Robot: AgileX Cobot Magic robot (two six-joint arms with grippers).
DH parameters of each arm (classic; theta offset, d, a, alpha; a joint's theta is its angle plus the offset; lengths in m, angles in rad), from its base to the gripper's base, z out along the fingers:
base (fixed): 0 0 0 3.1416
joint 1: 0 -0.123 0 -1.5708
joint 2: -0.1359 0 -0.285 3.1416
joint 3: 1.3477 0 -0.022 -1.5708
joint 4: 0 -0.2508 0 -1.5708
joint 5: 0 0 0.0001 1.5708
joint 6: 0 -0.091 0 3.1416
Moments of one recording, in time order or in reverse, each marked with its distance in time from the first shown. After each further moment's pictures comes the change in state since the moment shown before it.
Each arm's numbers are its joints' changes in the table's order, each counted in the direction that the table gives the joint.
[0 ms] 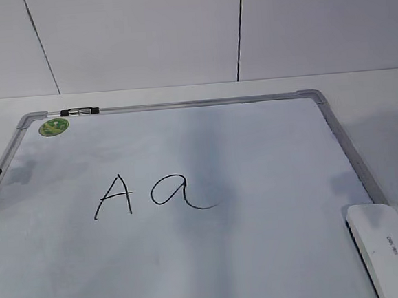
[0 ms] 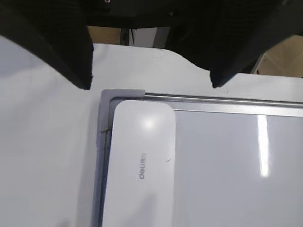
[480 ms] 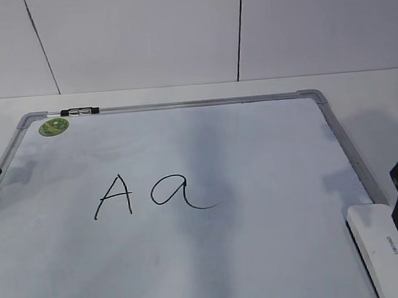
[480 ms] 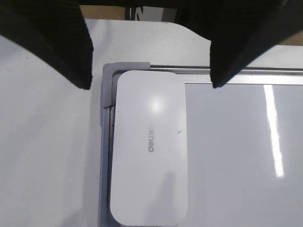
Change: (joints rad) left arm 0.000 0.000 0.000 -0.002 0.000 0.000; right arm 0.000 -0.135 0.002 0.030 0.094 -0.031
